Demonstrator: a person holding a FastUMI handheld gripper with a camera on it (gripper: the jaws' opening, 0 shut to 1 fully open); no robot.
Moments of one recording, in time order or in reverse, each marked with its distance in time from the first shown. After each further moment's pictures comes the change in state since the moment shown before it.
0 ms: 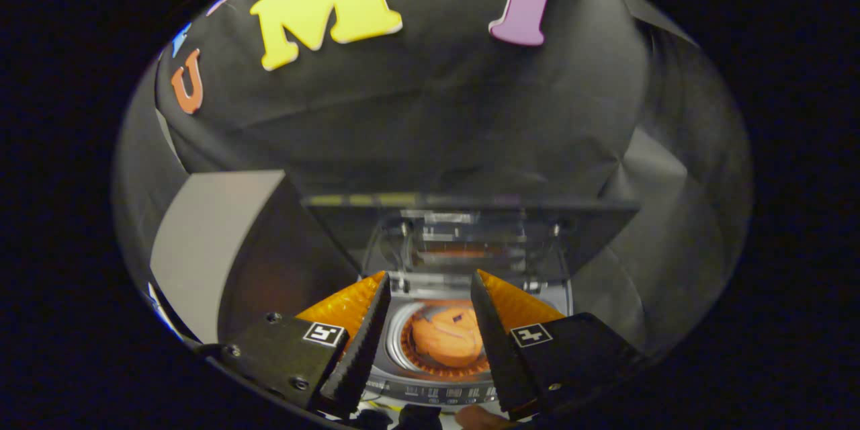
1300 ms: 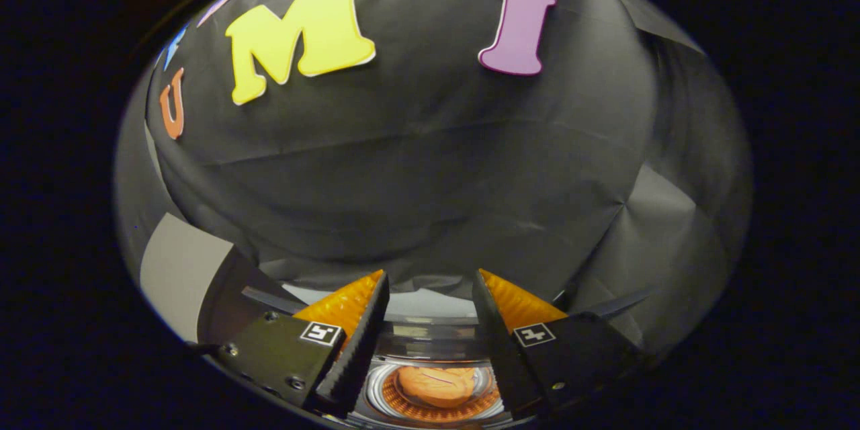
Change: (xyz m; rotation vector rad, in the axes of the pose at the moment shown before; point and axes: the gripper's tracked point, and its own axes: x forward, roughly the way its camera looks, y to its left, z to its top) arm 0.069 -0.036 0.049 0.015 -0.133 -0.027
